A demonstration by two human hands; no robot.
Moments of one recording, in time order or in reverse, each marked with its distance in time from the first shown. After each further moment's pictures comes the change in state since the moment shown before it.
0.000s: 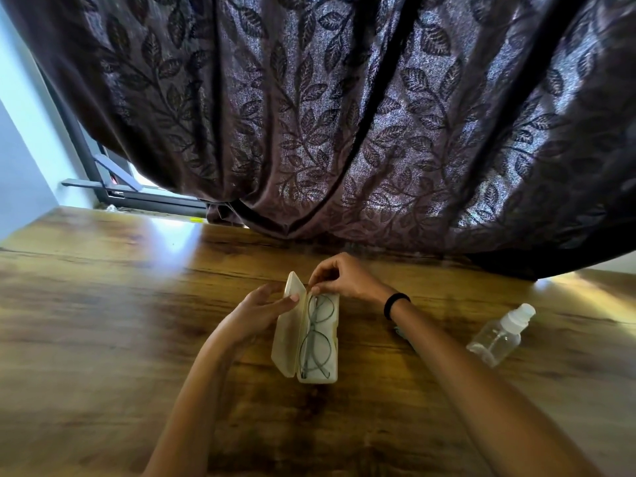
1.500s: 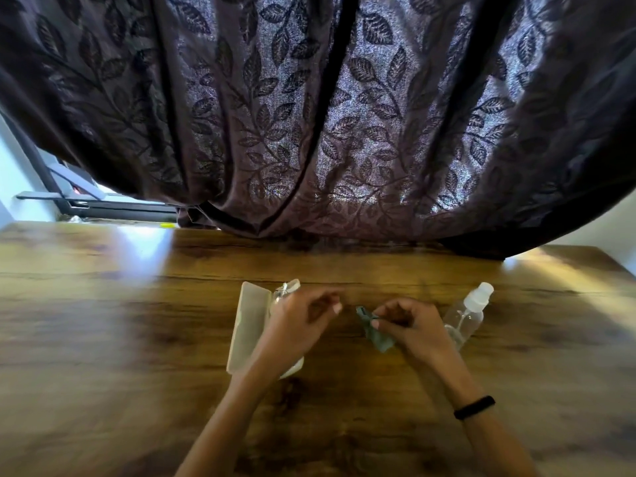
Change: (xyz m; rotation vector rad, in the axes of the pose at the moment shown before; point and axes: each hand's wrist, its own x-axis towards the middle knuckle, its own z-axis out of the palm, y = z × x) left_hand -0.009 0.005 0.084 0.444 0.047 0.707; right_hand -0.148 0.025 -0.014 0.358 0.475 0.345
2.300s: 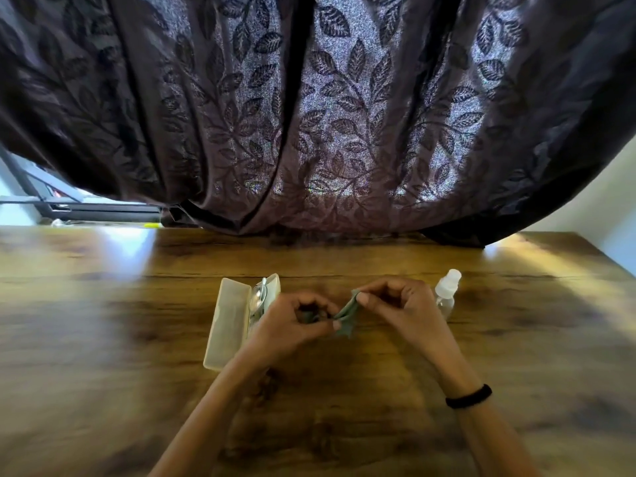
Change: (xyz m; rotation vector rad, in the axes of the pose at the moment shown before) left_hand -0.003 0.012 0.011 -0.265 -0.187 -0.078; right_hand -0.019 -0.030 -0.024 0.125 -0.052 -0.228
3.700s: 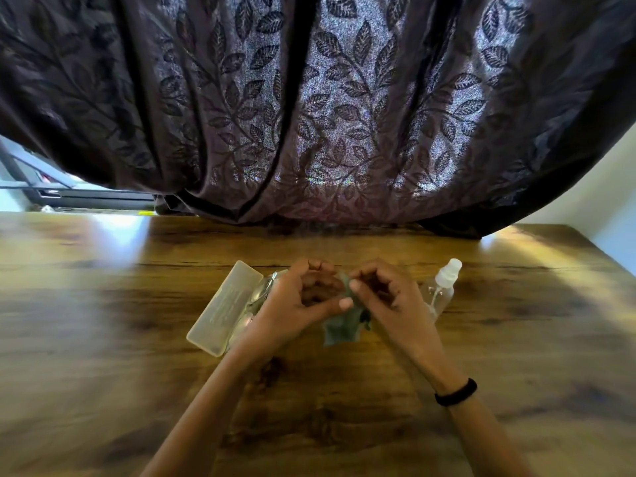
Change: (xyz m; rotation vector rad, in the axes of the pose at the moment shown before) left_hand -0.003 0.023 0.002 -0.248 -0.004 -0.020; right_hand -0.006 0.002 0.020 -0.088 0.046 -0.205
